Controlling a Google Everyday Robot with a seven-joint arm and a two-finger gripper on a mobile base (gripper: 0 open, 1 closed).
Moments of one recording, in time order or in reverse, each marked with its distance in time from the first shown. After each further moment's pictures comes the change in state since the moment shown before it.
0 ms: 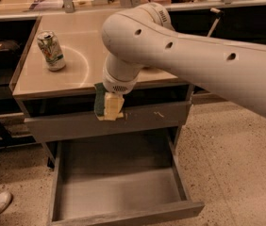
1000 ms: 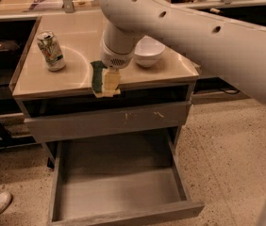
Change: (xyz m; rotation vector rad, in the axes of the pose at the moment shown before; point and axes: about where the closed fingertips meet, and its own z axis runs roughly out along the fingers) arm -0.012 -0.066 -0.018 0.026 -0.024 -0.045
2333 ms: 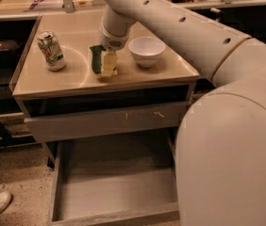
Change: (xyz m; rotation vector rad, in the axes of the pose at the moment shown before) arm 0.008 -0.091 0.038 0.016 -0.023 -0.045
